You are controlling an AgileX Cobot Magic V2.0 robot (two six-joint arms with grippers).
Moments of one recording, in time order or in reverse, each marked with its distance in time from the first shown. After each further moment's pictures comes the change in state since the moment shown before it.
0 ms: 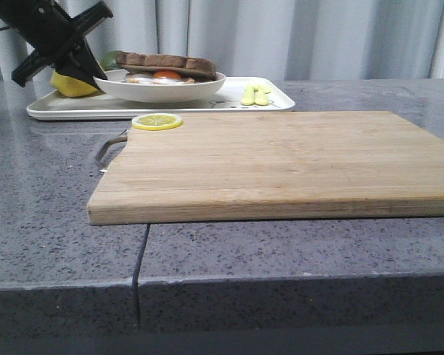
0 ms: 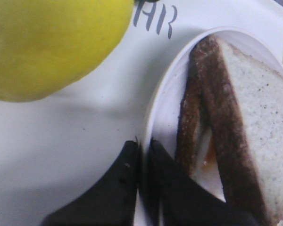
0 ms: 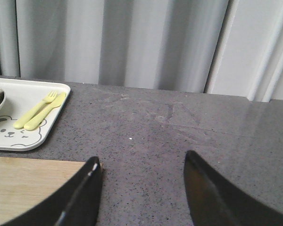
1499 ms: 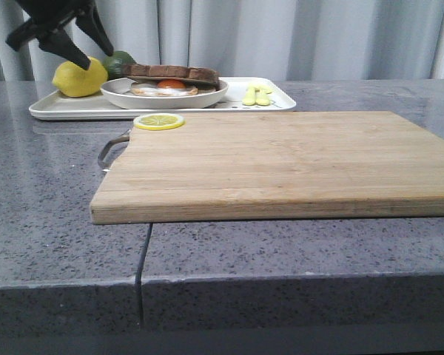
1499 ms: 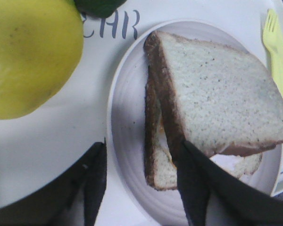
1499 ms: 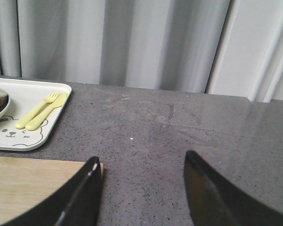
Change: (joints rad) left arm 0.002 0.026 -0.266 0.117 0.255 0.070; right arm 0.000 0.000 0.000 0.000 0.000 0.000
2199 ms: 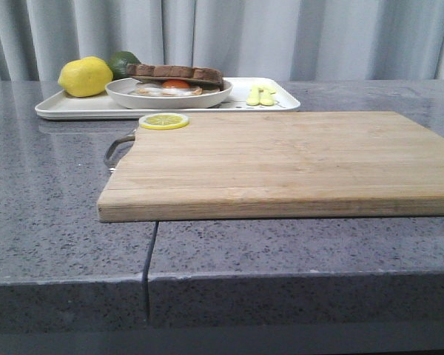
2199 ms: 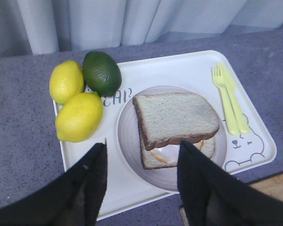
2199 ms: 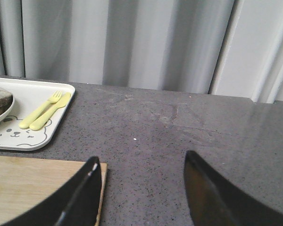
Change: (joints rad) left arm -0.069 -0.388 -0.038 0.264 0.075 0.018; right arm 0.000 0.000 0.000 0.000 0.000 0.000
